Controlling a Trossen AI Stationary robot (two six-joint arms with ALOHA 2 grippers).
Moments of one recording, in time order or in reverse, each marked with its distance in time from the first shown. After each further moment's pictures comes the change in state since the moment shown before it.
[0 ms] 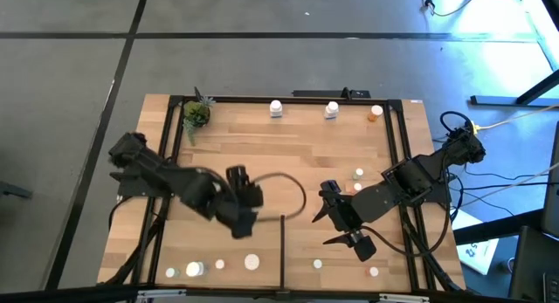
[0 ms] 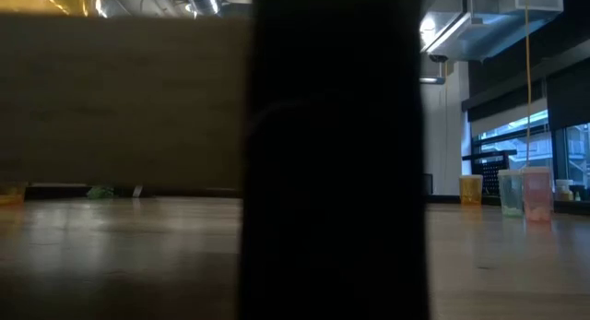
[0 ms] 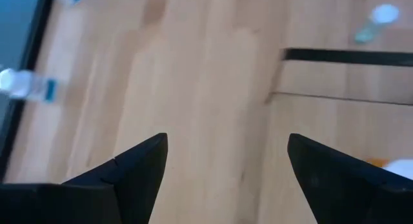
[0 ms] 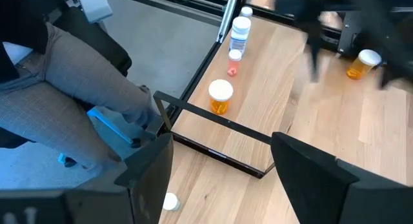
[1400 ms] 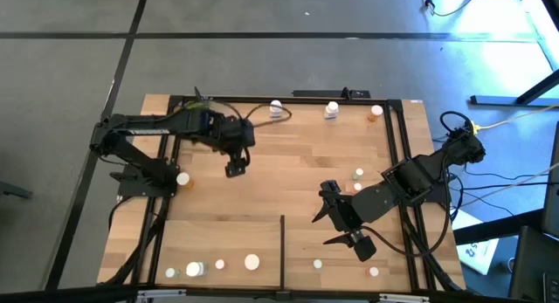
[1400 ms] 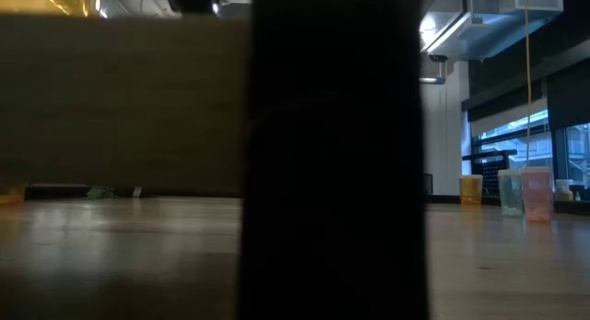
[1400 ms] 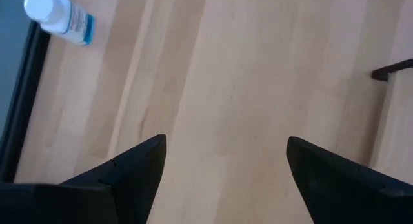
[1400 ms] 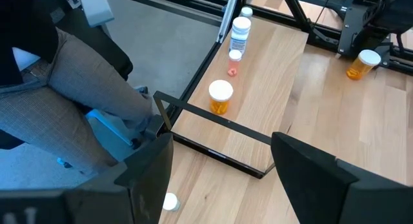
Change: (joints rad) left arm 0.582 -0.264 -0.354 0.118 0.348 0.412; right arm 0.000 0.000 0.000 0.001 0.000 0.000
